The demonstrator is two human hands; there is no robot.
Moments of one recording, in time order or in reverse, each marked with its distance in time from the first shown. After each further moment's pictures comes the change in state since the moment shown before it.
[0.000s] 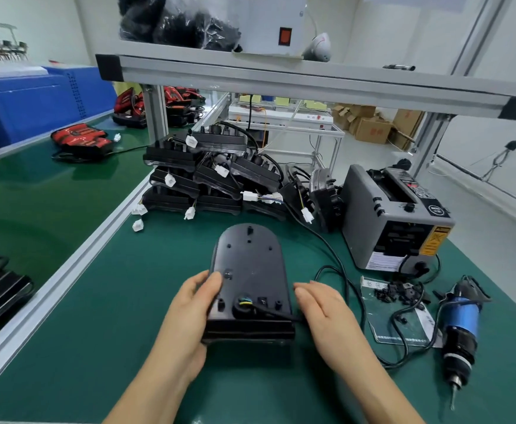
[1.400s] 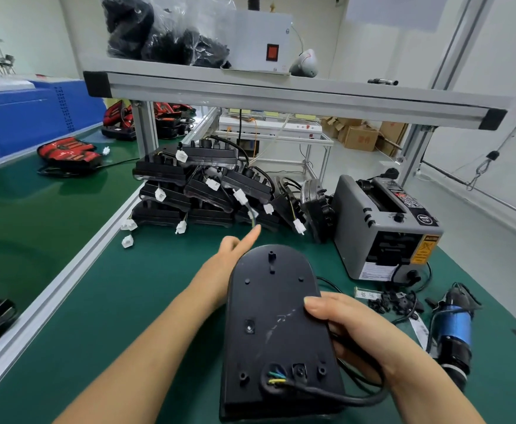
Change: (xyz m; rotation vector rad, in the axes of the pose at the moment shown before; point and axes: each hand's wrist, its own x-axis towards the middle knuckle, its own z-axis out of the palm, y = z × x) left_hand 0.091 0.028 0.055 0.954 -0.291 0.297; right_hand 0.006 -0.018 -0.056 0.774 -0.576 0.255
